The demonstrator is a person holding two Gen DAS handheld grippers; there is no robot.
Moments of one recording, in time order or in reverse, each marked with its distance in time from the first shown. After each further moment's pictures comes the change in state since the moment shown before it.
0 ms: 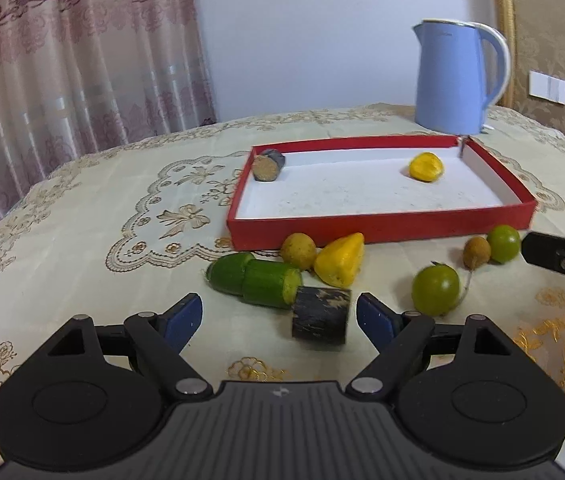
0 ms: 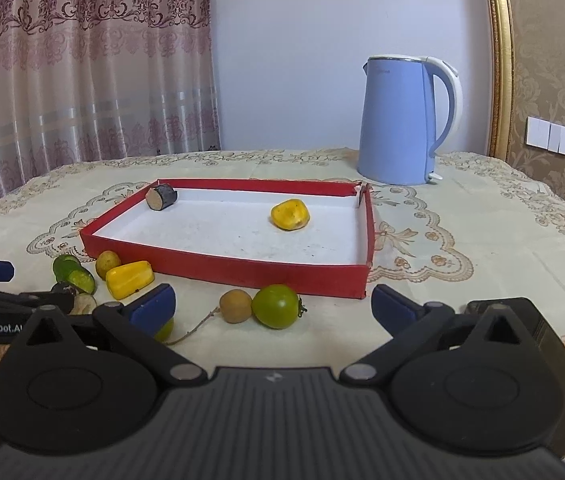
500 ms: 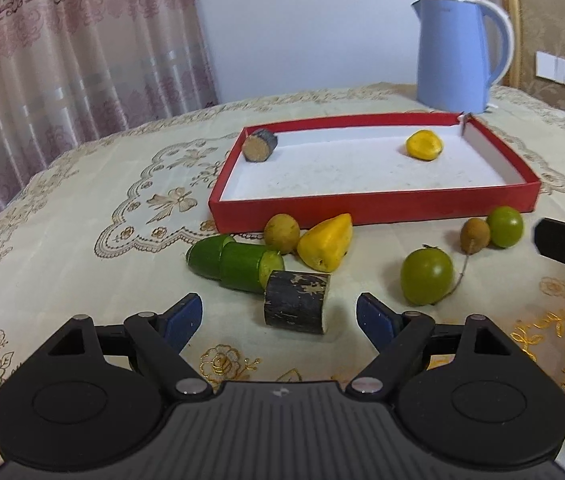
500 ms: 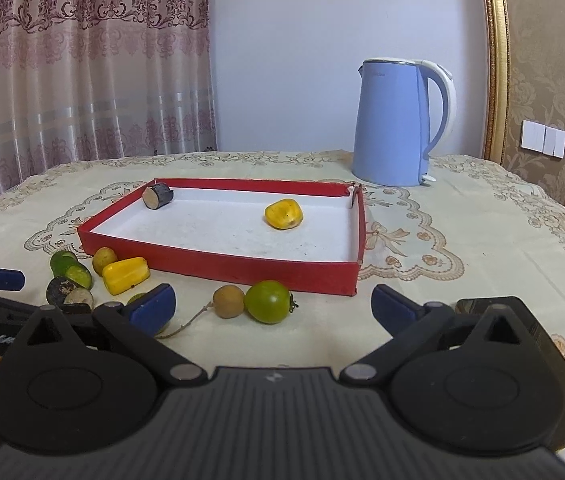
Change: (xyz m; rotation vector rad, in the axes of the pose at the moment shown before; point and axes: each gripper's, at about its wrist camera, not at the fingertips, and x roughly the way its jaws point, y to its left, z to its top) left arm 0.016 -0.021 0.001 -0.001 0.065 0.048; right arm -0.006 -0.002 -0.003 -0.006 -0.007 -0.016
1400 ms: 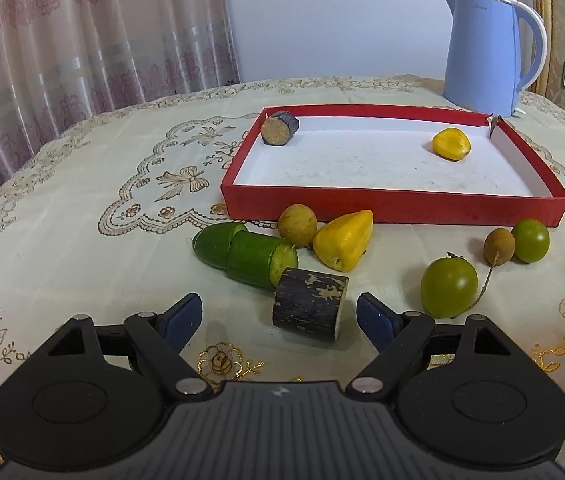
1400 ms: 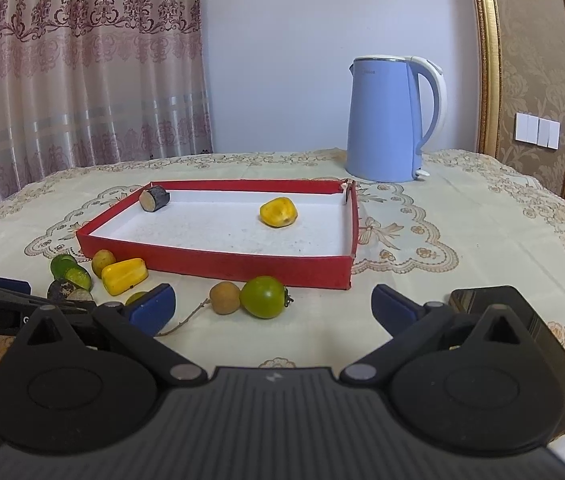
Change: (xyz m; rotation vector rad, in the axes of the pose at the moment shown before) left arm 0.015 0.005 0.005 -0.082 0.051 0.022; right arm -0.005 -0.003 -0.004 0.032 -0.005 -0.004
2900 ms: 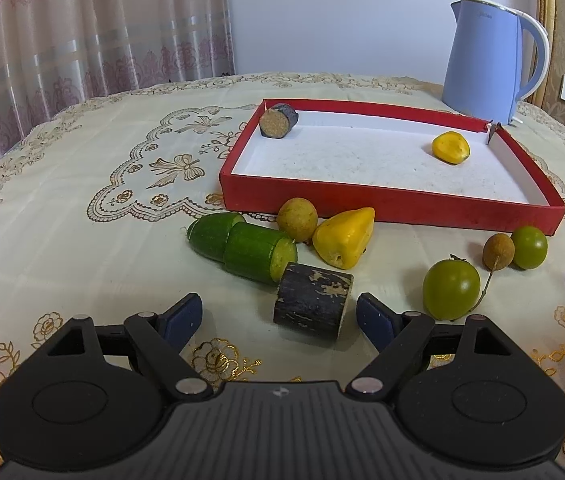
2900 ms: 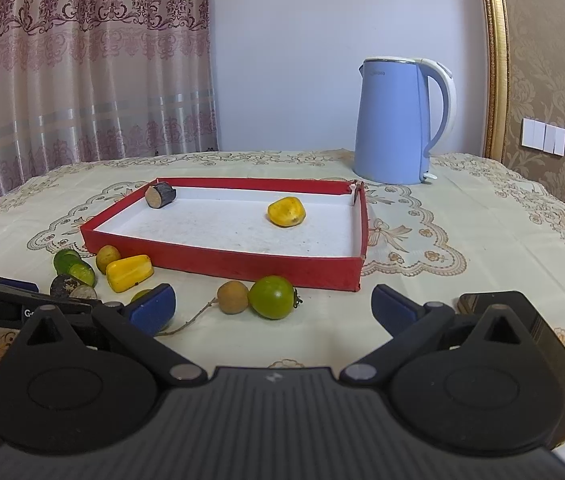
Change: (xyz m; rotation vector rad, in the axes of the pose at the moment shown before) left arm 0.008 0.009 -0.001 -0.046 0.009 -0.045; right arm 0.003 0.006 0.000 -0.025 0.000 0.009
